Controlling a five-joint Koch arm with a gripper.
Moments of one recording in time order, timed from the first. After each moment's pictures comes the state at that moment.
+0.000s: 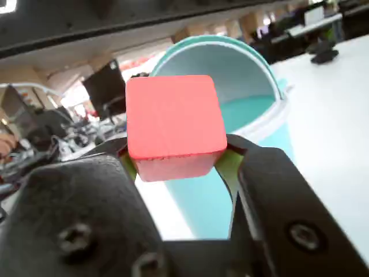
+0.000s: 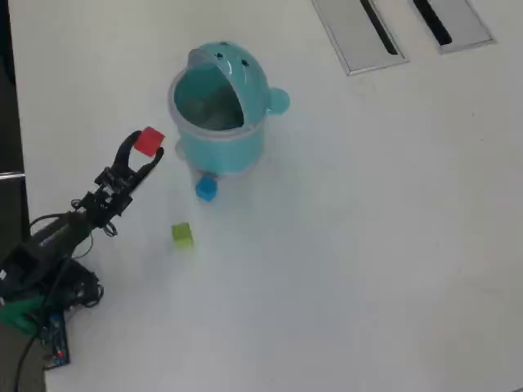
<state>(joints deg) -35.7 121.6 134.7 -22.9 -67.5</state>
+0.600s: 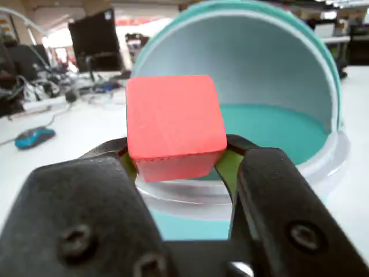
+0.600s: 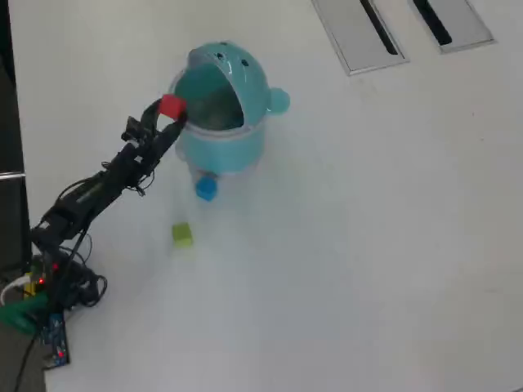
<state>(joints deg) -38.8 88.4 101.8 -17.1 -83.5</state>
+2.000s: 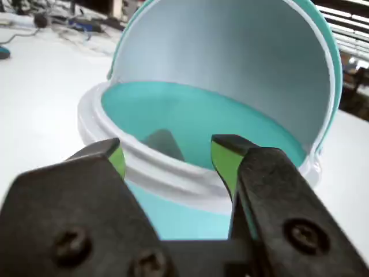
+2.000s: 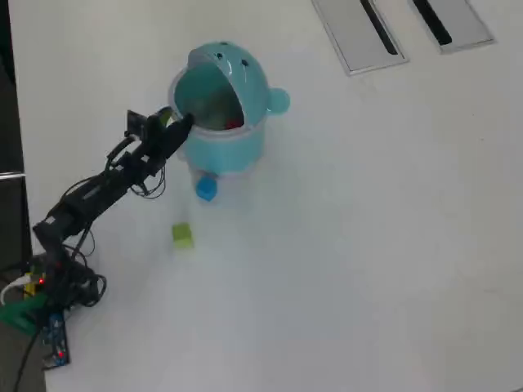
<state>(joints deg) -37.7 88.0 102.6 -13.9 -105.5</state>
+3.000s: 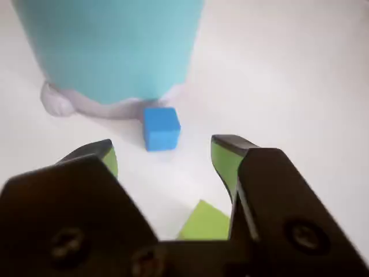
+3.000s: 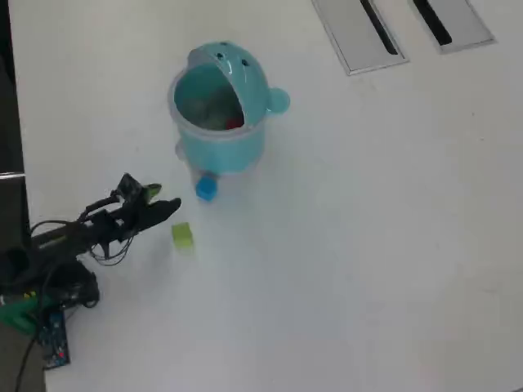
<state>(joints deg) -22.1 123.7 145.5 2.5 -102.3</state>
